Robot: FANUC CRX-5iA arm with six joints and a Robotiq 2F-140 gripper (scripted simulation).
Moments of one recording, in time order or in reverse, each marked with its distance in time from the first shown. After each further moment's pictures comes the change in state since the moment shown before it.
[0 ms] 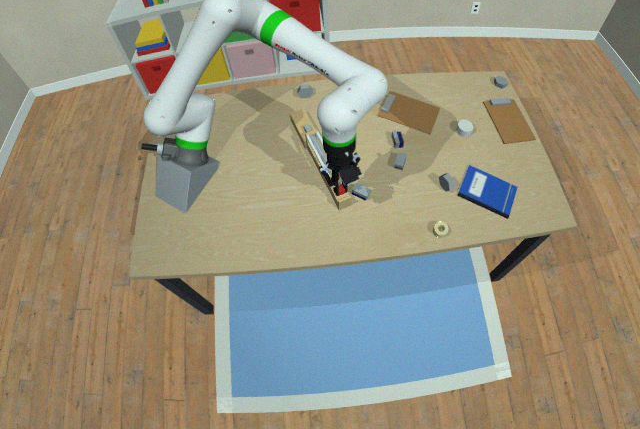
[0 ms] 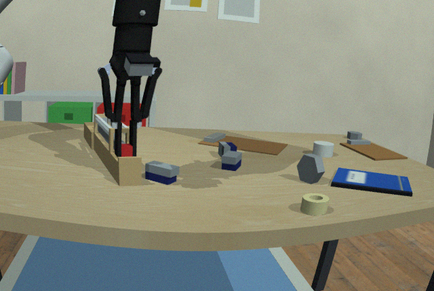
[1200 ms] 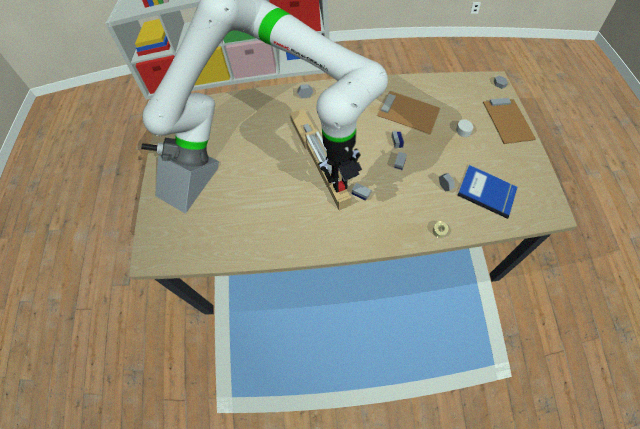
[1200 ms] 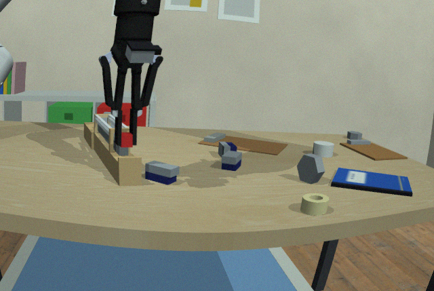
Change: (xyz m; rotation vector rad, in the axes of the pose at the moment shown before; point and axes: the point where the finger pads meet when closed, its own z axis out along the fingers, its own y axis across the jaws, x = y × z) arm 0.000 0.000 -0.022 0.000 0.000 0.000
